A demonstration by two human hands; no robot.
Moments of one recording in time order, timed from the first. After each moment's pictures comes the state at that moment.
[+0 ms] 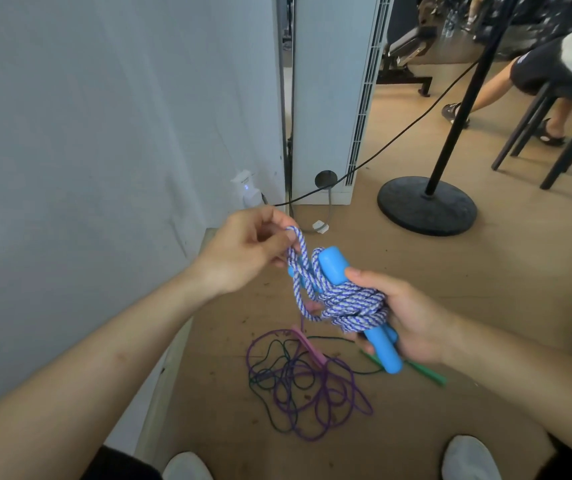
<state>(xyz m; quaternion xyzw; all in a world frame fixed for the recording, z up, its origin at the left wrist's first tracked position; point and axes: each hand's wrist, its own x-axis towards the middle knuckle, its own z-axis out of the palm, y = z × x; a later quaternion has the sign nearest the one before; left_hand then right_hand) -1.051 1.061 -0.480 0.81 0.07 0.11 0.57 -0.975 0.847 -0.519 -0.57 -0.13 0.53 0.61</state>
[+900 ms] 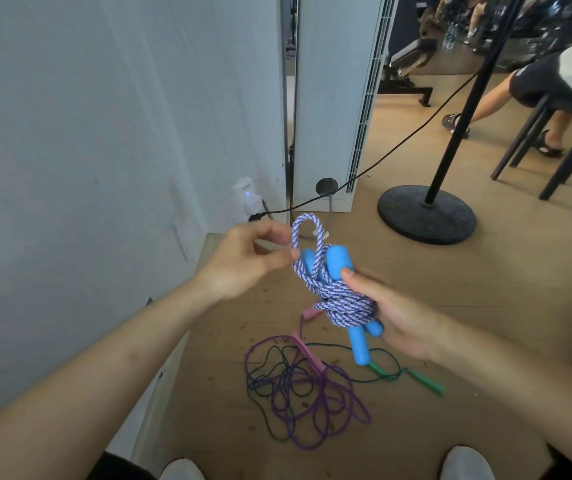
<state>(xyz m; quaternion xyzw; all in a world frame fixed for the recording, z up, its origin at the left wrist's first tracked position) -1.043 1.073 -0.499 0.83 0.10 0.14 0.53 -0.957 0.854 -0.538 -0.58 -0.20 0.44 0.66</state>
